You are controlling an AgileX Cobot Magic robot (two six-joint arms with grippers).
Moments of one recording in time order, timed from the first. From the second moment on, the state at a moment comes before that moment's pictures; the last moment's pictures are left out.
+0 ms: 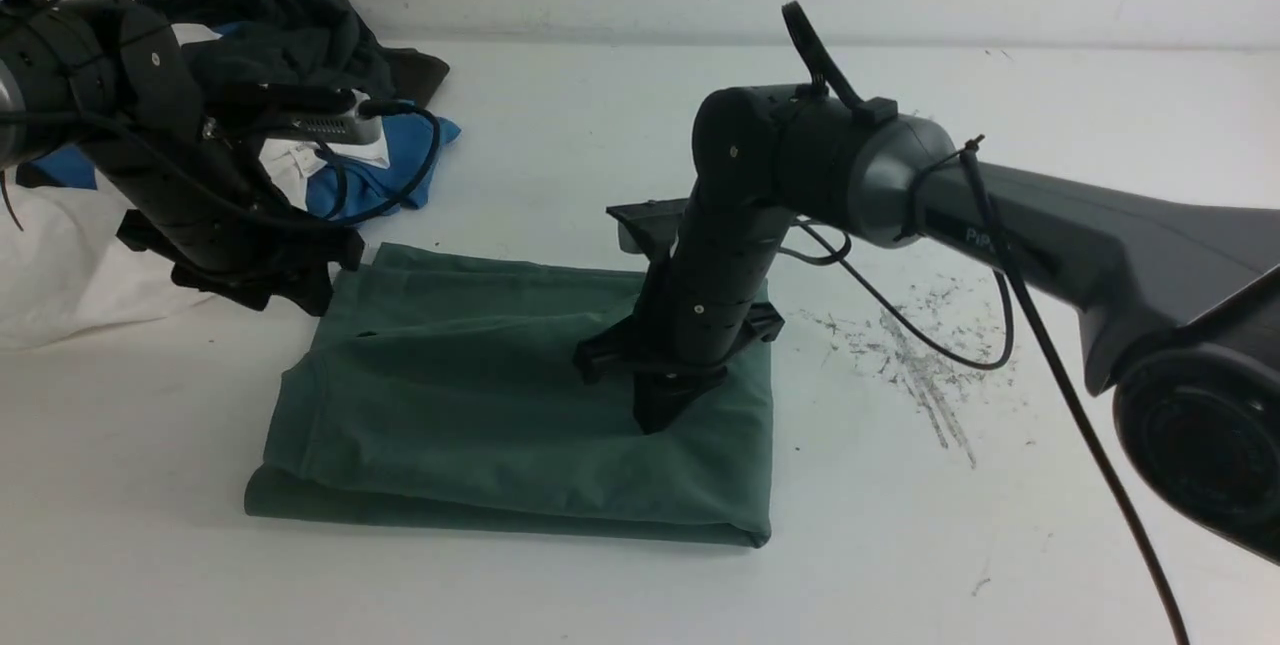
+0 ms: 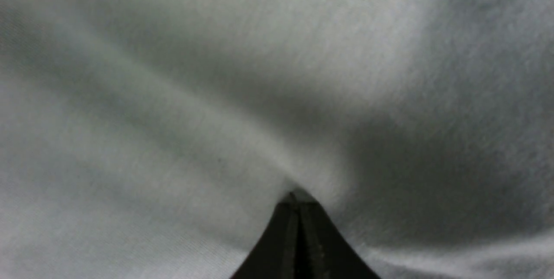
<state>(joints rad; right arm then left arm) 0.58 2.33 -1.98 0.30 1.23 -0.03 -0.02 1.91 -1.44 -0.10 0.84 0.13</state>
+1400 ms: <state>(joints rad) 0.61 2.11 -1.60 0.19 1.21 0.02 -0.10 1.85 -1.23 -0.14 0.96 0.13</state>
